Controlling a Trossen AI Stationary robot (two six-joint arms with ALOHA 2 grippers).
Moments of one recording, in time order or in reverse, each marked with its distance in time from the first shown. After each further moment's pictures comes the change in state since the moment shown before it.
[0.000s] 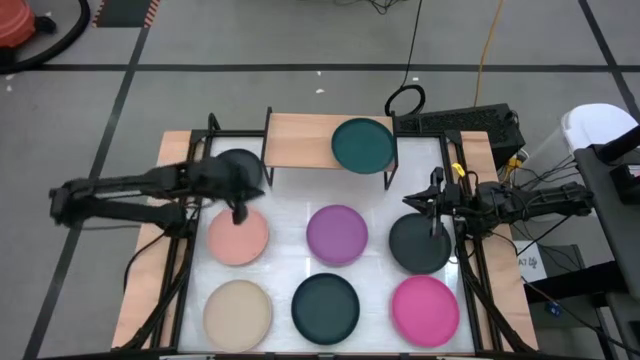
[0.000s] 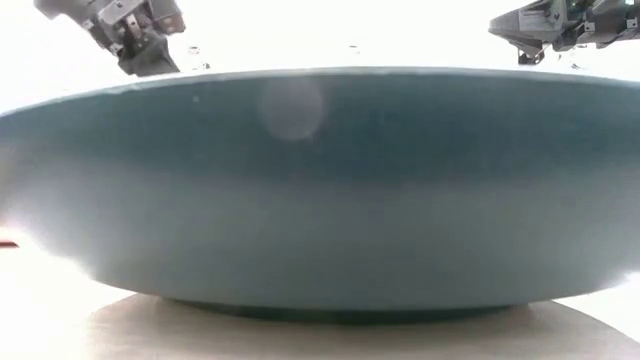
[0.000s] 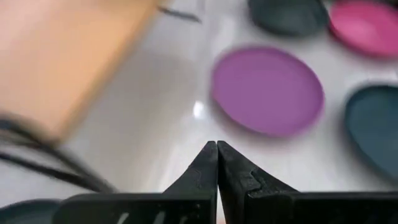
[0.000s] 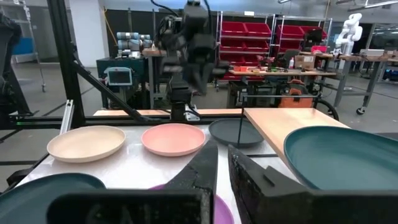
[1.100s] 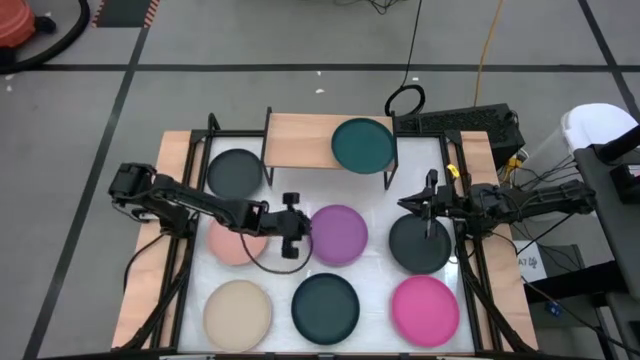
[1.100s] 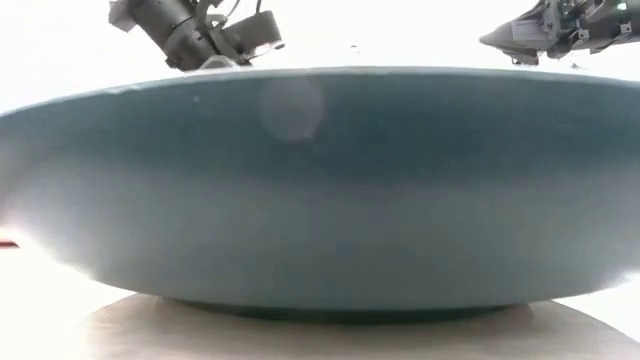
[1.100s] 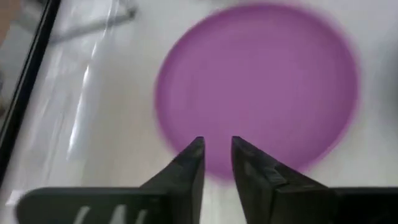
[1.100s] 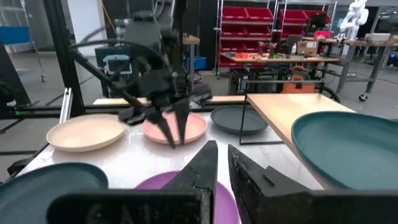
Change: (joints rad) left arm -0.331 0.711 0.230 0.300 -0.362 0.192; right arm 0.000 0.075 0.000 0.013 -0.001 0.028
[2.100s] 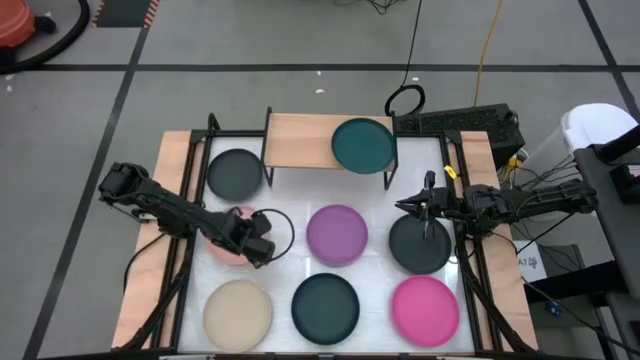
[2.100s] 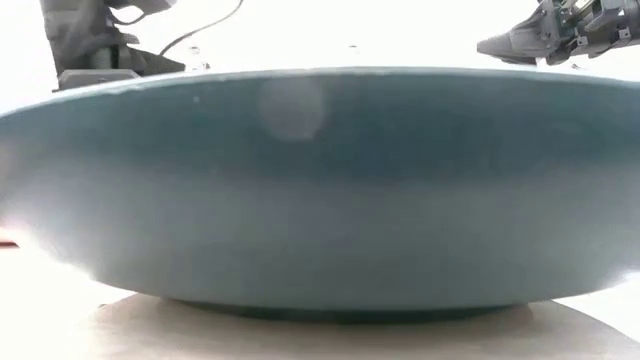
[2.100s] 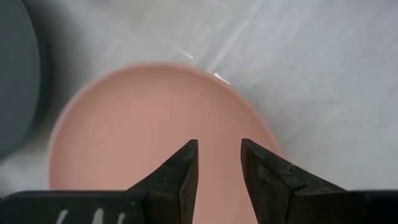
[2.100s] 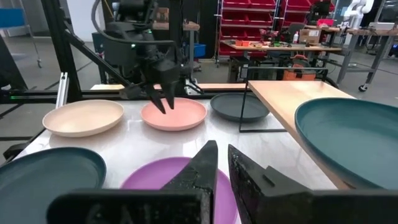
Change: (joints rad) left arm -0.199 -0.068 0.006 -0.776 0.041 -1.083; right arm 0.000 0.031 0.000 -0.022 0.001 0.000
